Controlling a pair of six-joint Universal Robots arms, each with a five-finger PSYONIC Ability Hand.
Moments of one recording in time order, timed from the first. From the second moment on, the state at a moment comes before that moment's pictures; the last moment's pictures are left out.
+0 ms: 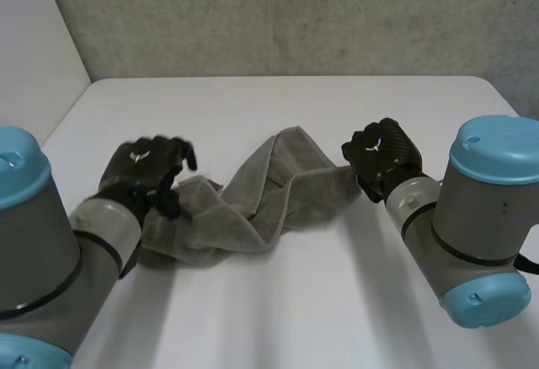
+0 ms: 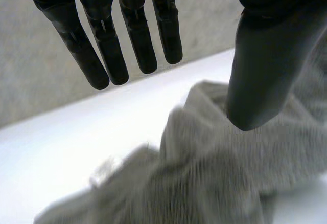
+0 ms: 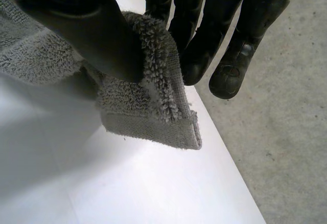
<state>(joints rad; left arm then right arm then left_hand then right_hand) 4.17 -1.72 -1.70 3.19 -1.70 3.15 2.10 -1.18 1.55 -0.17 1.60 2.43 0.68 0.67 0.67 0.68 0.66 1.31 1.30 1.33 1.33 1.16</state>
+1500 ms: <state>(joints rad) 4.27 -2.20 -0.85 2.95 -1.44 3.68 2.08 -1.12 1.29 -0.50 1.62 2.43 1.41 1.50 1.54 1.51 1.46 1.31 1.30 1.33 1.33 1.16</state>
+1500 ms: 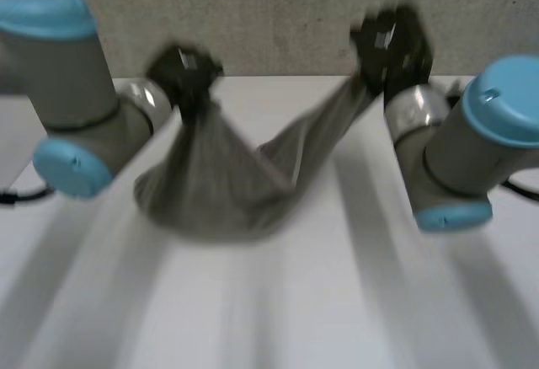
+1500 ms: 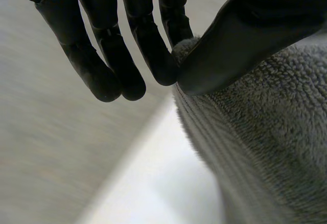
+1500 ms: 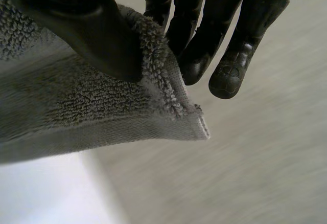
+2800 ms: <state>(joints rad) 4.50 -1.38 -2.15 3.47 -1.32 3.59 1.91 -1.39 1.57 0.16 1.52 2.54 1.41 1.50 1.55 1.51 1.46 0.47 0.46 0.46 0.45 0.25</state>
